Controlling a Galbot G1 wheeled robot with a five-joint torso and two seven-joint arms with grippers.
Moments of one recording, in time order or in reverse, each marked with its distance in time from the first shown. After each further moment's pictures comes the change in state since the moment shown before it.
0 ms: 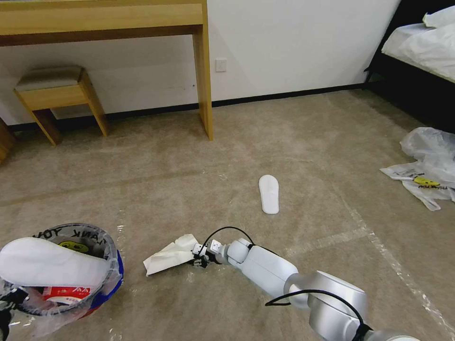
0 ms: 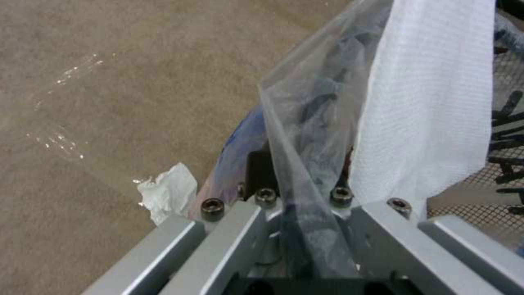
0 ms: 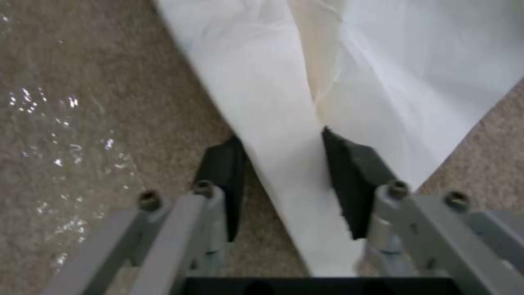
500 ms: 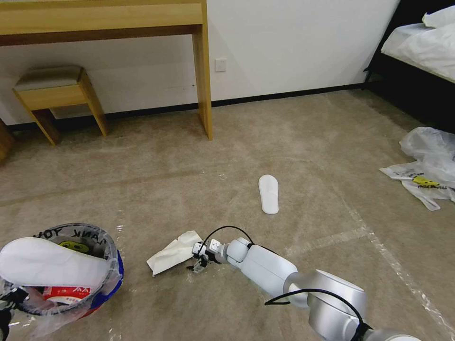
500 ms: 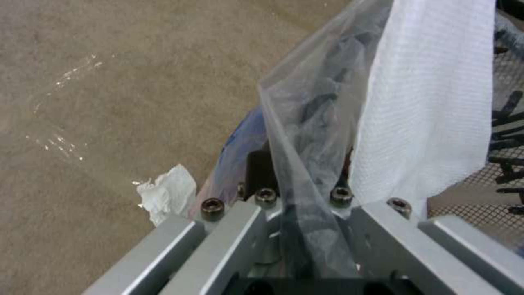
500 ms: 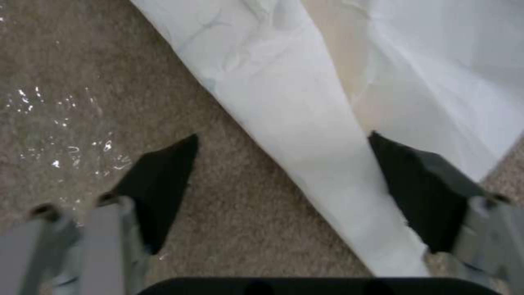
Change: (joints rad) left arm 0.000 0.004 -0.003 -0.002 -0.003 0.004 -0.001; right arm 0.002 0.009 -0.006 -0.005 0.006 -0.003 0.004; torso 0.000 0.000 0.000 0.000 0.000
